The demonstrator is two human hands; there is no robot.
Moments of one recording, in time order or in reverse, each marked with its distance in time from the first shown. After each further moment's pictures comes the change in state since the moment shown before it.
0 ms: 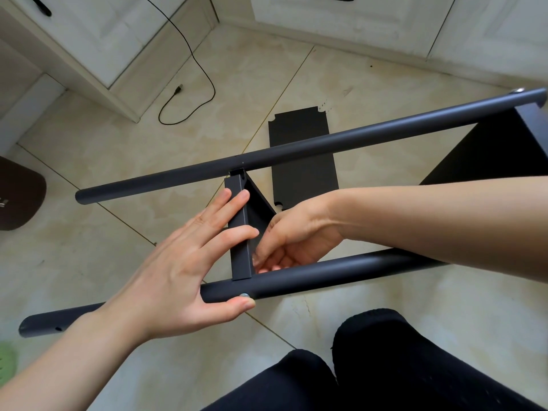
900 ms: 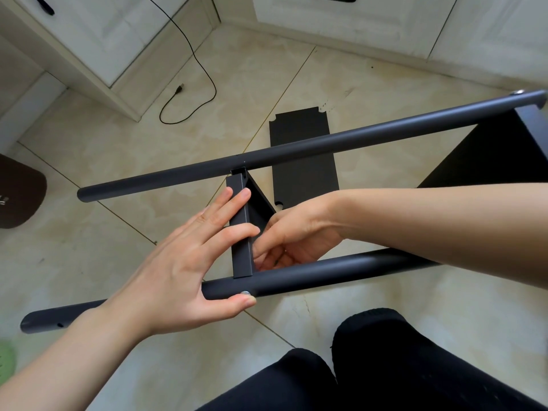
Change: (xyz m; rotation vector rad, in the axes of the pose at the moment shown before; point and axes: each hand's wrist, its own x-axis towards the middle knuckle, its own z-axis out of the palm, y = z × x) left_hand 0.001 -0.002 0.001 -0.002 -0.004 -0.001; right_hand 0.000 0.000 0.001 -0.031 -0.004 -0.029
